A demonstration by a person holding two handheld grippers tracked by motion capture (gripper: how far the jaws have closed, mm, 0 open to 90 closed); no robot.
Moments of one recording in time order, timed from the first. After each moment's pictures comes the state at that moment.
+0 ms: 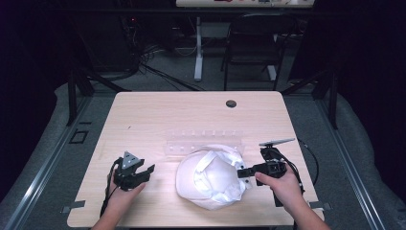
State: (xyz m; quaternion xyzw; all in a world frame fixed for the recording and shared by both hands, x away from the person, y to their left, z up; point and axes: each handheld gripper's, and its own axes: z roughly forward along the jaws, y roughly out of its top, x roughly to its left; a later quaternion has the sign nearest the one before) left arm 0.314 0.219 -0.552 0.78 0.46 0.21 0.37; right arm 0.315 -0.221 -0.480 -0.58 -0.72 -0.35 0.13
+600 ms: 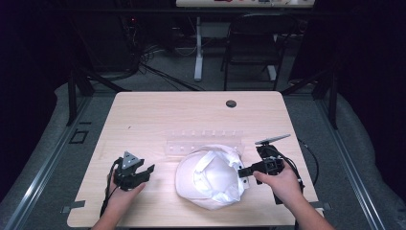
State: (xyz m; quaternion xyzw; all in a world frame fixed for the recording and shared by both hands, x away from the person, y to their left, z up) left arm 0.314 0.219 -0.553 0.78 0.46 0.21 0.37; right arm 0.319 -0.213 -0.472 -0.58 -0.74 -0.31 0.11
